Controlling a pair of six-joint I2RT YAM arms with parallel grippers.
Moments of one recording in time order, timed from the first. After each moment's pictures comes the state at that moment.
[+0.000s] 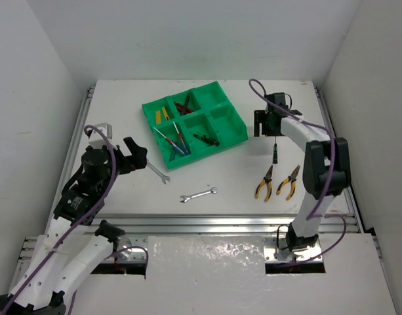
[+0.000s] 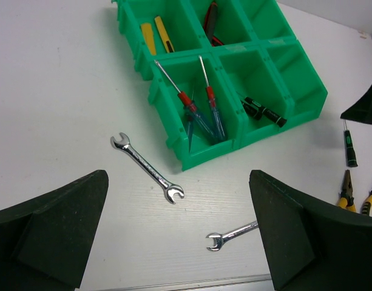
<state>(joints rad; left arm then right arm) -0.33 0.61 0.80 -0.56 -0.24 -0.44 0.13 1.83 1.28 -0.39 0.13 0.08</state>
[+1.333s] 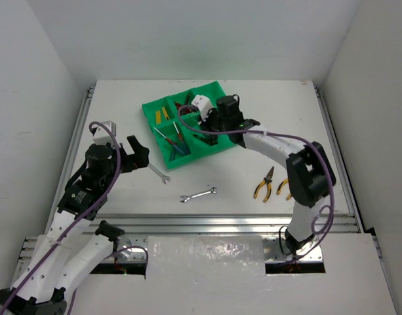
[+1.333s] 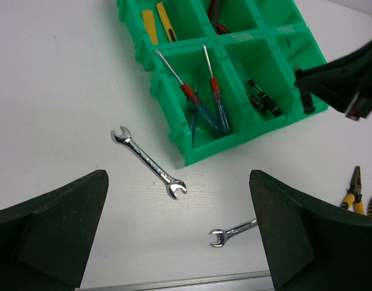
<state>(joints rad) -0.32 0.63 0.80 -0.56 -0.21 -0.44 0.55 1.79 1.27 0.00 -0.22 -0.40</state>
